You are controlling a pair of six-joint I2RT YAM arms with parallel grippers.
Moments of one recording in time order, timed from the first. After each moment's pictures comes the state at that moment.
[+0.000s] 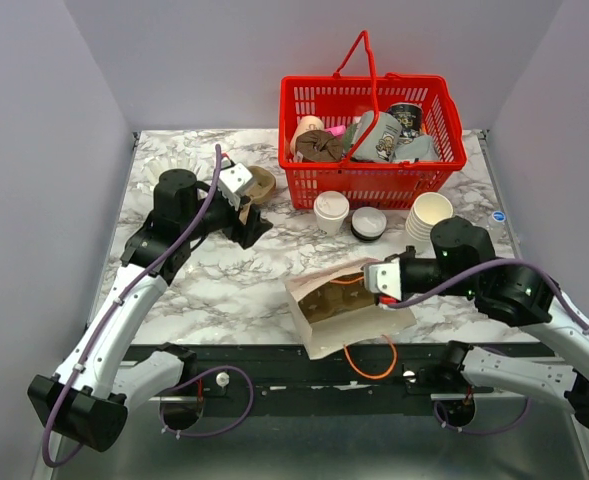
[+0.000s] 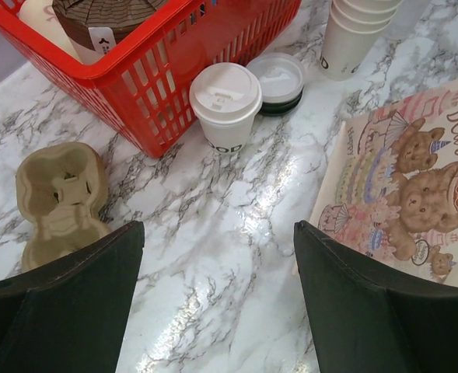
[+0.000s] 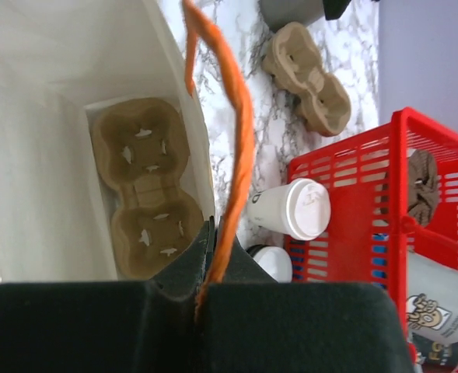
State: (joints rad) left arm -0.35 1.01 1.06 -0.40 0.54 0.19; right arm 0.95 0.86 1.19 -0.85 -0.27 -0.88
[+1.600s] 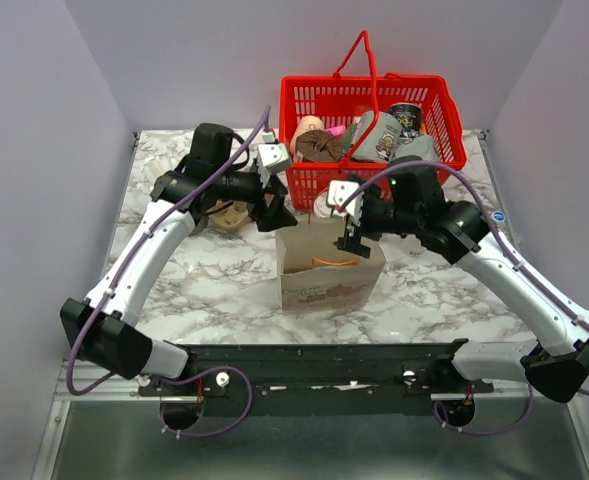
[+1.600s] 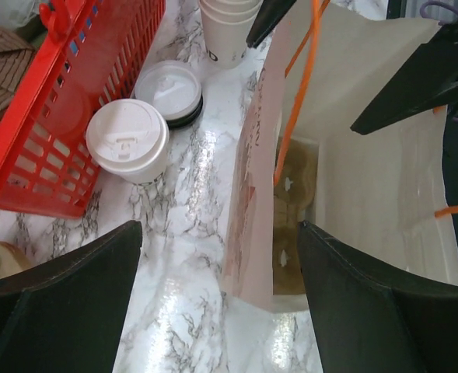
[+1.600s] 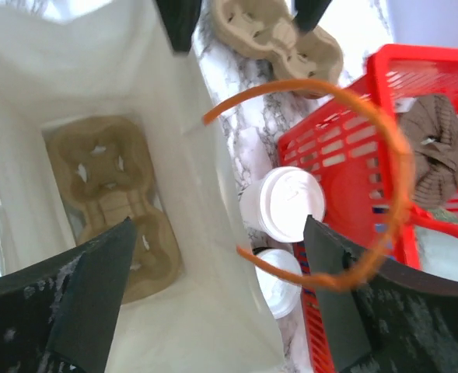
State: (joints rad) left arm -0.39 1.38 1.45 -0.69 0.87 0.42; right arm 0.71 1.24 1.36 -0.71 -0.36 -0.74
